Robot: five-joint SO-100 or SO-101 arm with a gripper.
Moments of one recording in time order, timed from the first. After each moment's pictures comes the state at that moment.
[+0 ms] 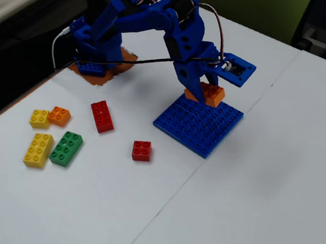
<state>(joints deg) 0.9 48.7 15.0 94.6 -94.2</state>
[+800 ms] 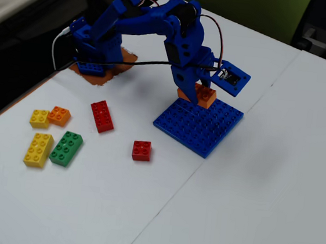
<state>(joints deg) 1.0 47.5 17.1 99.7 -94.6</state>
